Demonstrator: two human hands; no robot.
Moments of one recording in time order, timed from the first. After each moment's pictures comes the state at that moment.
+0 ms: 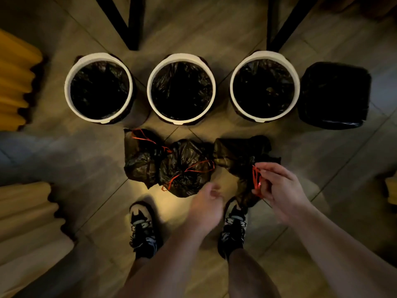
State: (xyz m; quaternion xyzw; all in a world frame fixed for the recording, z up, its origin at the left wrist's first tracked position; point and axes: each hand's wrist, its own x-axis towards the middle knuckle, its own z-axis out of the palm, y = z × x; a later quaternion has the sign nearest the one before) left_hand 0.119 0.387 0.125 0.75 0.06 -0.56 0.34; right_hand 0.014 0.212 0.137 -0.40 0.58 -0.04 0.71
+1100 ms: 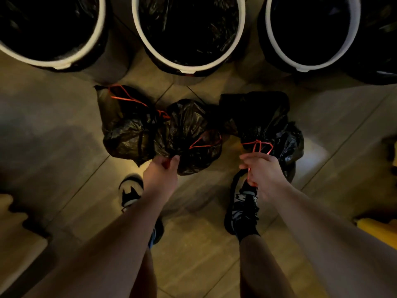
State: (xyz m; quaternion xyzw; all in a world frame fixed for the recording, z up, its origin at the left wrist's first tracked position) left_hand 0.219 0.522 -0.075 0.88 0.00 -0.42 0.22; right_hand 0.056 0.314 -0.021 -0.42 0.71 0.08 0.56
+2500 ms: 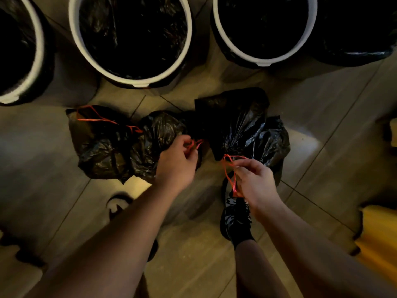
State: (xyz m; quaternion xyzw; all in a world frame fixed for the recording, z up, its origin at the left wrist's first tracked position) left_hand 0.192 0.397 -0.060 0.85 -0.18 -0.43 0.24; right_hand 0.015 0.306 -0.007 -0.40 0.69 -0.01 0.60
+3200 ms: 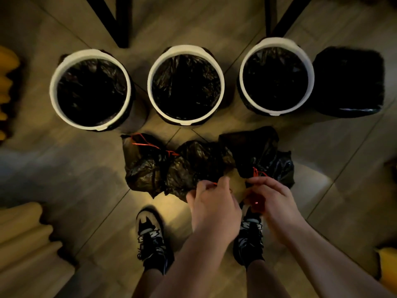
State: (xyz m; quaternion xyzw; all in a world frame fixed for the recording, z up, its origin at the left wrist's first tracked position) left_hand 0.169 0.406 0.131 0.87 -0.27 -0.39 0.15; right_hand 0.041 0.297 0.083 -0.43 0.60 -0.01 0.68
